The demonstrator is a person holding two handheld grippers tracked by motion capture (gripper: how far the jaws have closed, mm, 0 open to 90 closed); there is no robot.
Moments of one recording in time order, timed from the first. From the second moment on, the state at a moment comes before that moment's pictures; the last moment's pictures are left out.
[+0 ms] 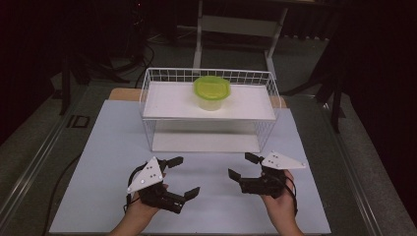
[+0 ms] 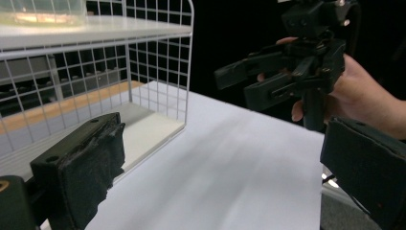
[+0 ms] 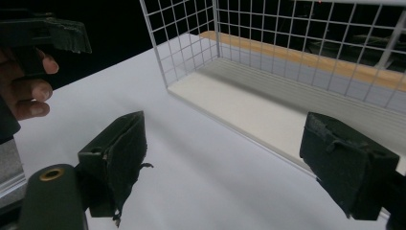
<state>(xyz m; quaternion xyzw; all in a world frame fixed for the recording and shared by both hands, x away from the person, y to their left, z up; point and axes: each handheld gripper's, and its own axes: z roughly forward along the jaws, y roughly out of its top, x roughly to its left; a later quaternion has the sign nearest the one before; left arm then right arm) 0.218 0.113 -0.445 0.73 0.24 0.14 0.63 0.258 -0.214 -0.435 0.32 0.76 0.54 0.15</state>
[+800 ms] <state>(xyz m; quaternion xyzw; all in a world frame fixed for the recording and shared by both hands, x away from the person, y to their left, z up) 0.218 0.132 -0.491 0.76 0.25 0.13 0.59 0.243 -0.247 -0.478 0.32 0.78 0.51 0.16</state>
